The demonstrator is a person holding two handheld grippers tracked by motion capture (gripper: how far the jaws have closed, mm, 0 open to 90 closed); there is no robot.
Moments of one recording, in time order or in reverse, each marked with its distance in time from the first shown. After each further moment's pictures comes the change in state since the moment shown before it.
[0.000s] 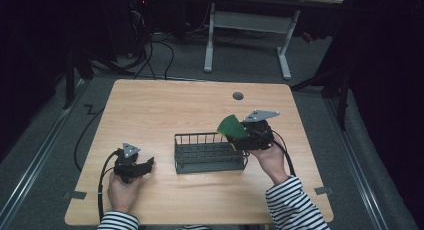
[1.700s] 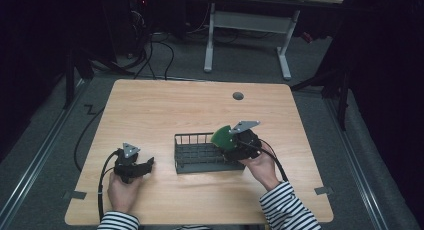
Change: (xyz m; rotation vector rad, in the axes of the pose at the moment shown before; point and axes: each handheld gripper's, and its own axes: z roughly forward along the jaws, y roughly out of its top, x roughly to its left) left arm 0.000 0.000 0.000 0.000 0.001 0.001; right arm 0.021 -0.018 0.032 0.134 -0.004 -0.072
